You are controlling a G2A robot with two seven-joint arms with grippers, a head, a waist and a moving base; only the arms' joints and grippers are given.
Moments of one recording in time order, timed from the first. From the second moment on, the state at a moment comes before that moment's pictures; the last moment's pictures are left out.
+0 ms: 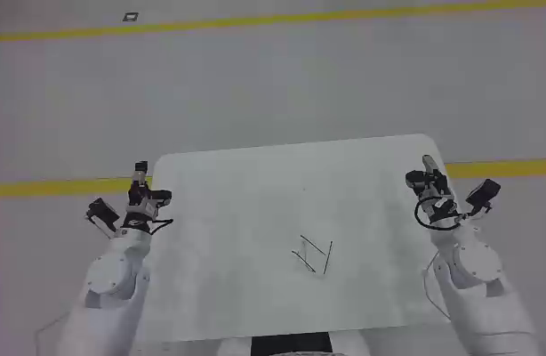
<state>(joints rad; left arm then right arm) 1.73 -1.15 -1.60 -1.80 -0.42 0.00 0.00 -1.73 -1.15 1.60 -1.80 0.42 0.00 0.00</state>
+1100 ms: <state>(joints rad) 1.74 -1.13 -1.50 -1.82 -0.25 0.02 -0.39 -1.73 -1.15 1.60 -1.80 0.42 0.00 0.00</state>
